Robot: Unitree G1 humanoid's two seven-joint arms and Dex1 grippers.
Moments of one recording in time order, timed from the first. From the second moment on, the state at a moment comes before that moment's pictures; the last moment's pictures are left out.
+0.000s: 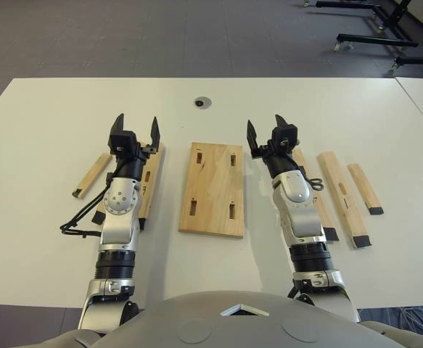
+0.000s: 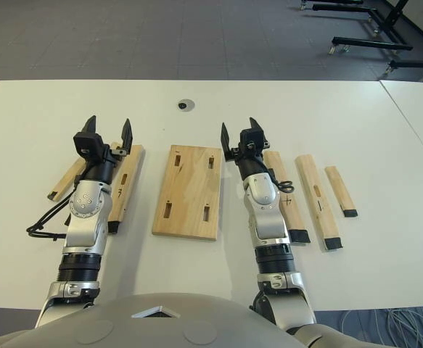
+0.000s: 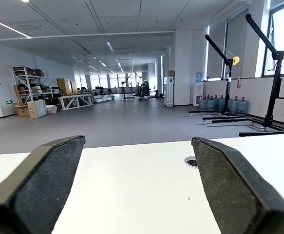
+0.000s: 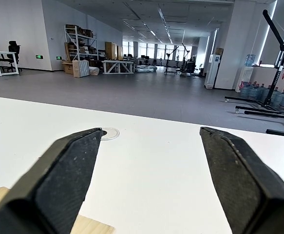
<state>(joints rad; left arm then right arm) -0.08 0.07 0.04 0.06 0.02 -0.20 -0.05 -0.15 -0.04 0.04 0.08 -0.01 -0.06 0.09</state>
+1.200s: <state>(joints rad) -0.04 0.11 0.05 -0.05 0.00 -0.14 -0.08 -0.14 -0.03 0.04 -0.14 -0.06 0.05 0.02</state>
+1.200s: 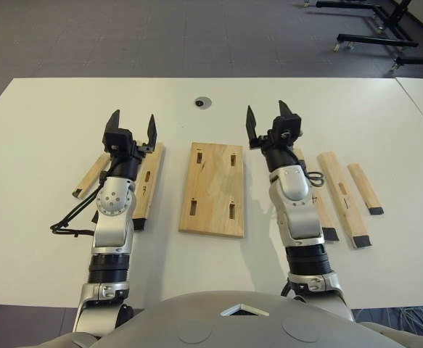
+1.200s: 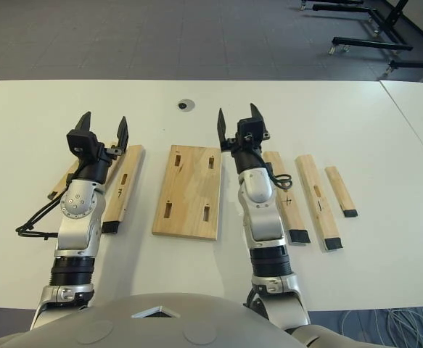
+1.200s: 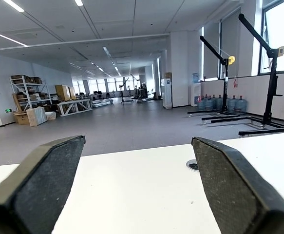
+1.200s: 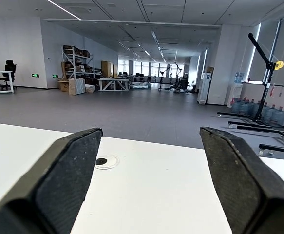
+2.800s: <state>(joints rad) 0.27 -0.06 0.04 -0.27 0.12 -0.19 0.16 0.12 -0.70 -0.43 0.23 0.22 0.45 0.61</state>
